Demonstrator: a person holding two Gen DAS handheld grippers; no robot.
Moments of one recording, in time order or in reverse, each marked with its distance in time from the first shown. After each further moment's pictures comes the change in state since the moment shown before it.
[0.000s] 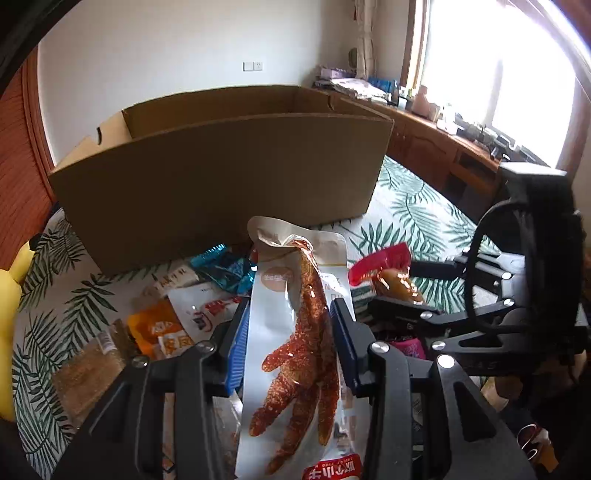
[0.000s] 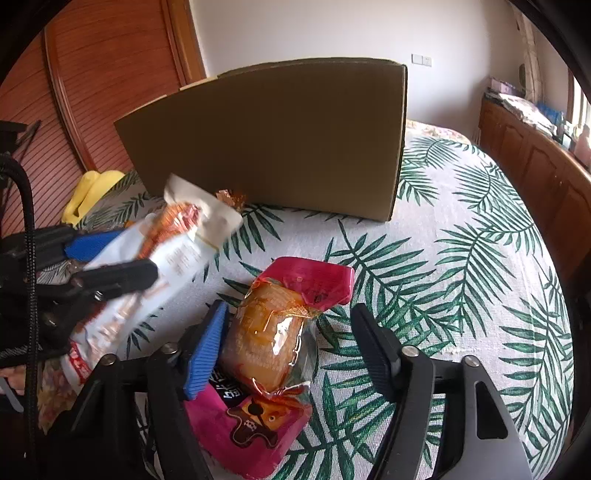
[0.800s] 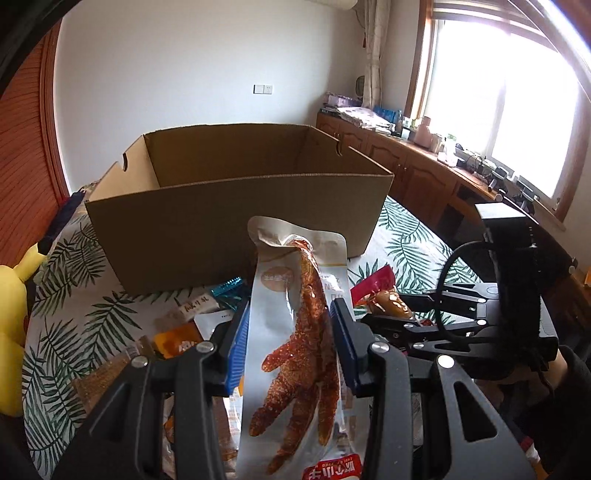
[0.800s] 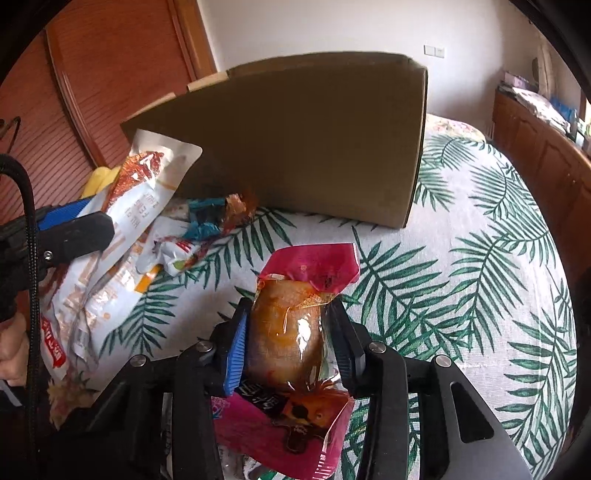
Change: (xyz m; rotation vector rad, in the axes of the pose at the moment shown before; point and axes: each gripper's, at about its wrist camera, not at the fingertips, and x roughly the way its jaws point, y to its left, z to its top) left arm -0.044 0.023 0.002 -0.051 -0.097 -0.009; right arm -0.001 0.000 0.015 -0.005 0.031 0.050
